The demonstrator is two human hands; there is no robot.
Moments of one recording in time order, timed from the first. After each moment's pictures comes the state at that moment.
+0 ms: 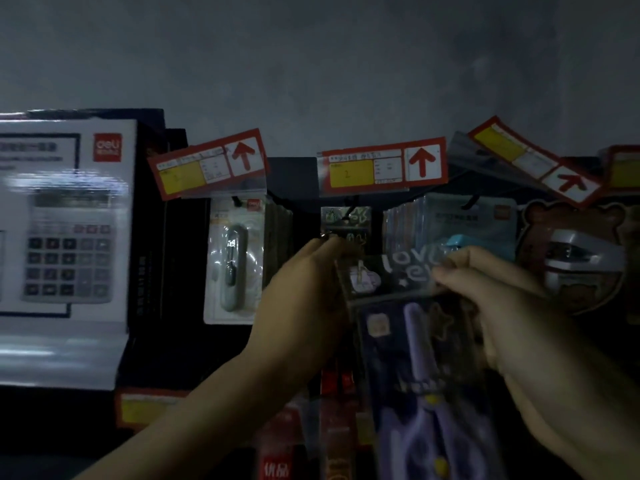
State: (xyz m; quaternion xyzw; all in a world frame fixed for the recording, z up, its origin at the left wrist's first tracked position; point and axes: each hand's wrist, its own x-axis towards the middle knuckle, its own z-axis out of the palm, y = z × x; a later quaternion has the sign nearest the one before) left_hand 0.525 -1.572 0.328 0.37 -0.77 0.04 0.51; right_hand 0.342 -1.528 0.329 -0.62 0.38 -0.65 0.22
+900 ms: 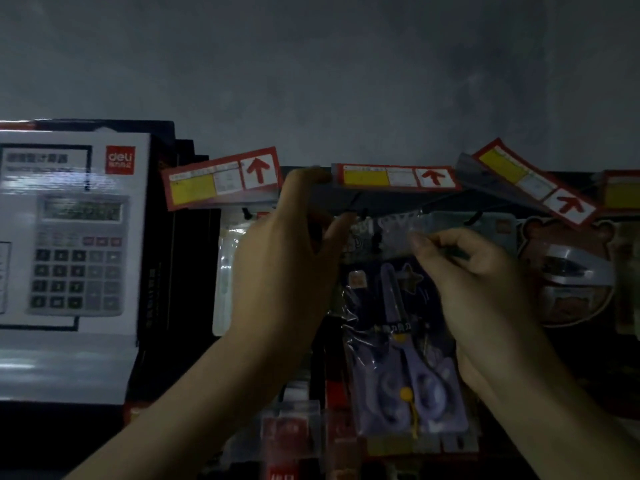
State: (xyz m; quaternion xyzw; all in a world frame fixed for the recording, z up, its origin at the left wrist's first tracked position) left_hand 0.535 -1.550 0.364 0.30 -0.65 0.14 0.68; right_hand 0.370 -1.544 0.345 -0.57 0.35 -0.73 0.15
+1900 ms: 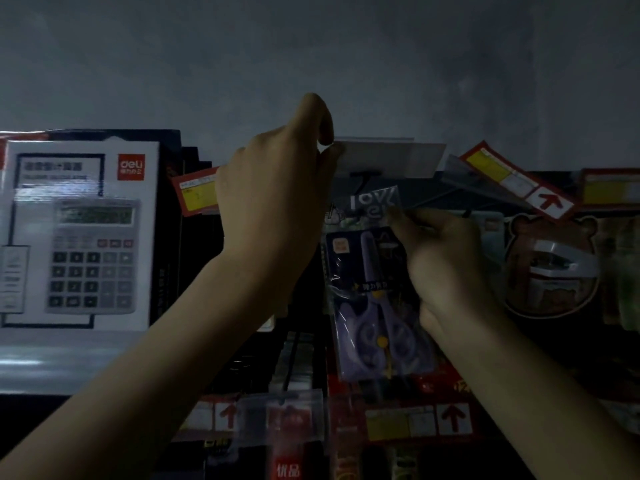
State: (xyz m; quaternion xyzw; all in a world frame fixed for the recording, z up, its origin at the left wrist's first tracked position) left_hand 0.542 -1.536 0.422 0.34 -0.60 0.36 0.63; right_hand 0.390 -1.571 0.374 -0.53 0.30 -0.77 0.19
